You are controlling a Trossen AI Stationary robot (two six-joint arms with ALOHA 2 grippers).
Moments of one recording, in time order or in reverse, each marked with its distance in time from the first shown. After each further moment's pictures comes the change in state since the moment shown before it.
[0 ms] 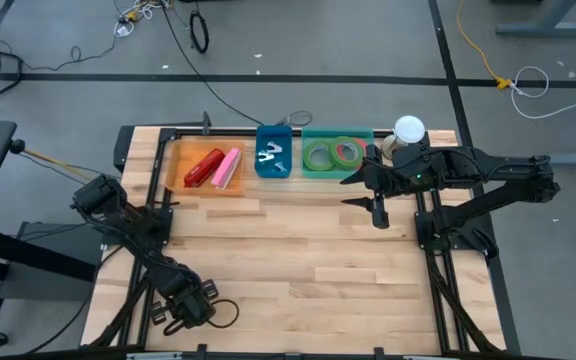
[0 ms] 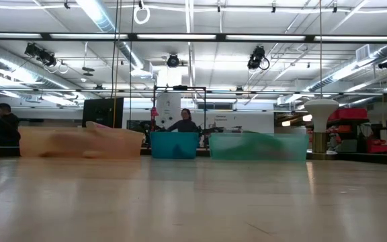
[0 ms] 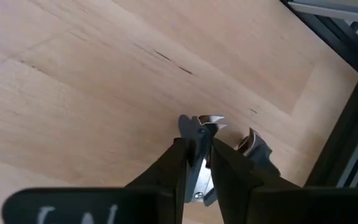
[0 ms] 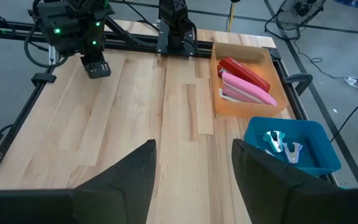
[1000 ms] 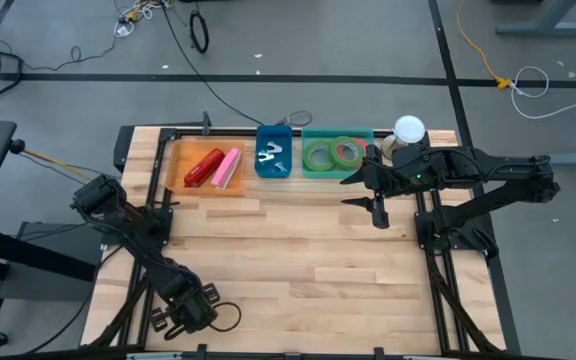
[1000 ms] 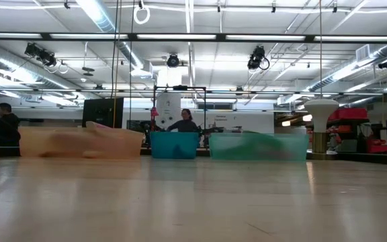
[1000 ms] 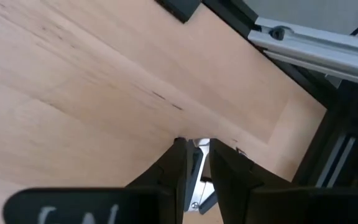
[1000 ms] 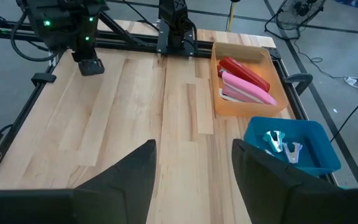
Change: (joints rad) left arm 0.001 -0.001 0.067 -0.014 0.031 -0.055; right arm 0.000 0.000 0.000 0.000 0.000 0.000
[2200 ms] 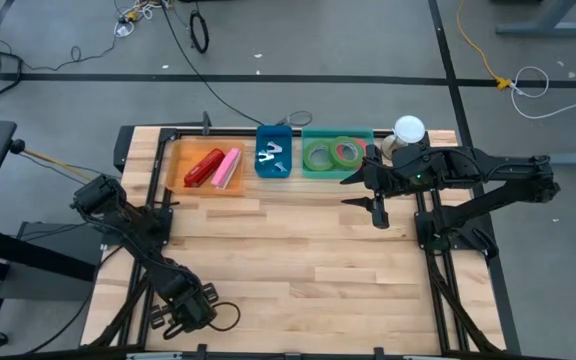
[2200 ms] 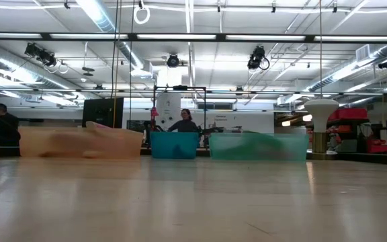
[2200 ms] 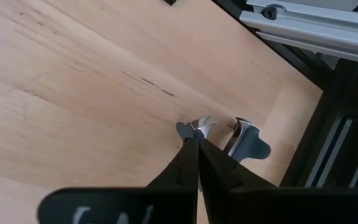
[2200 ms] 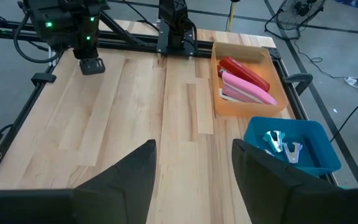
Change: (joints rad) left arm 0.000 0.000 -0.001 -0.038 0.013 0.052; right arm 0.000 0.000 0.000 0.000 0.000 0.000
